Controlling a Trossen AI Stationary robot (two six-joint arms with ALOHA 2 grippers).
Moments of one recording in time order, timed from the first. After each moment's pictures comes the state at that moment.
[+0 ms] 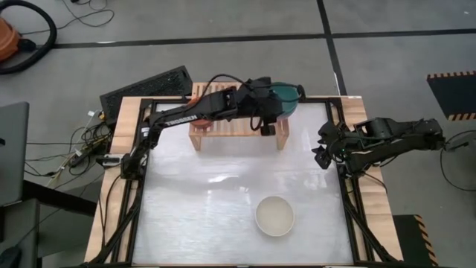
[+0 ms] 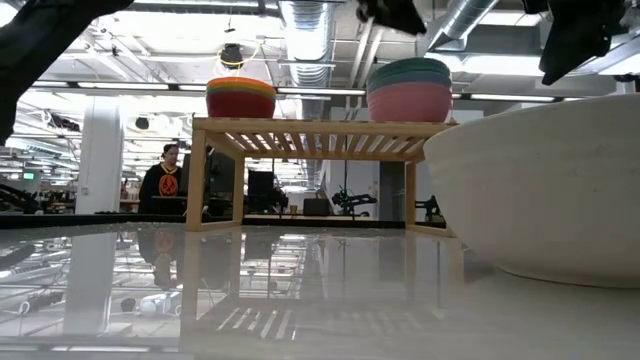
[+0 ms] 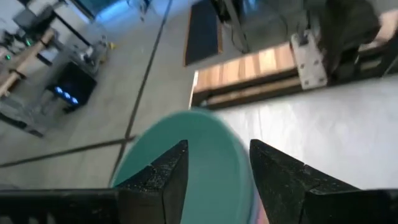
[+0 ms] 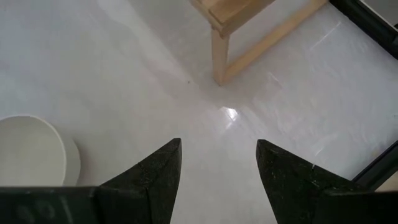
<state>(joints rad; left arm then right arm) 0.18 2.13 2.35 -0.64 -0.22 0.45 0.15 0.86 1.06 -1.27 0.36 0.76</state>
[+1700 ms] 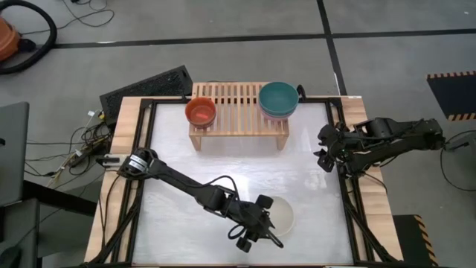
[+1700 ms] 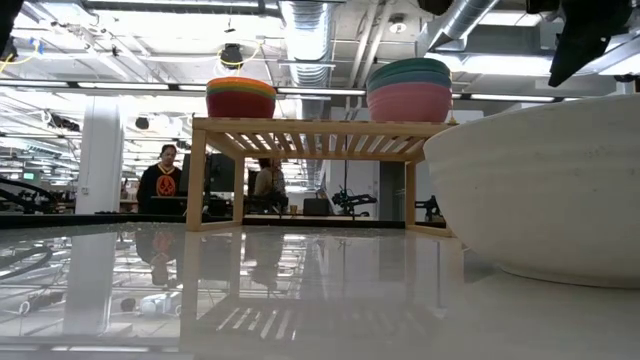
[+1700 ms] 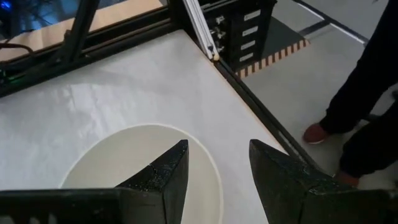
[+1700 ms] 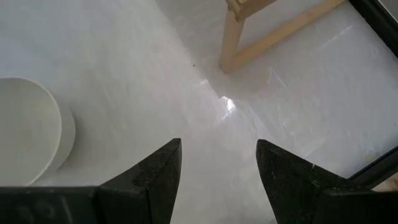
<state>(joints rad) -0.39 2.10 1.71 -0.16 0.02 0.11 0.16 0.86 1.06 -1.30 0.30 0.65</state>
